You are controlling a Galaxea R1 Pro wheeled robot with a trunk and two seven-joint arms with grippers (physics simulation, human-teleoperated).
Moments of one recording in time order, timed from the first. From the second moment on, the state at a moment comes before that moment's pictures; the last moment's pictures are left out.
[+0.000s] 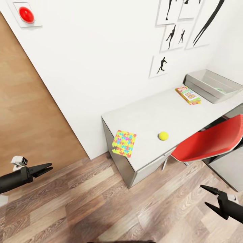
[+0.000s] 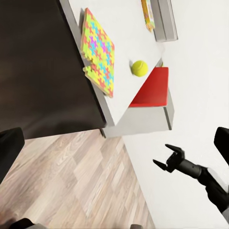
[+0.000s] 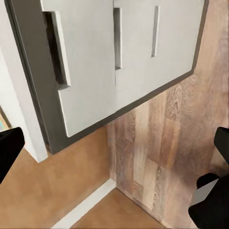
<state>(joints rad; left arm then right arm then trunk) -0.26 0.57 0.30 -1.44 0.89 1.04 -0.94 -0.11 -0.50 -0.39 -1.18 -1.51 1.01 0.08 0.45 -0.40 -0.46</state>
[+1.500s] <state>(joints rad) -0.27 0.50 0.31 -1.38 0.71 1.03 -0.93 -0.06 -0.33 -0.39 -1.18 -0.67 0.59 1.22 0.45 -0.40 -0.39</state>
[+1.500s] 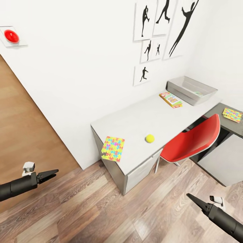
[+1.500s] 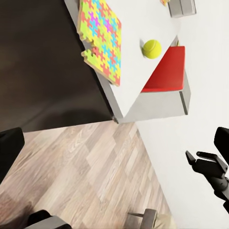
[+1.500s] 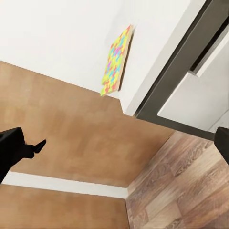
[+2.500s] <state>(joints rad) -0.28 0.47 0.31 -1.38 0.68 1.03 -0.89 -0.06 -0.33 -0.40 -1.17 -0.67 0.58 1.37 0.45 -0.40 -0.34</state>
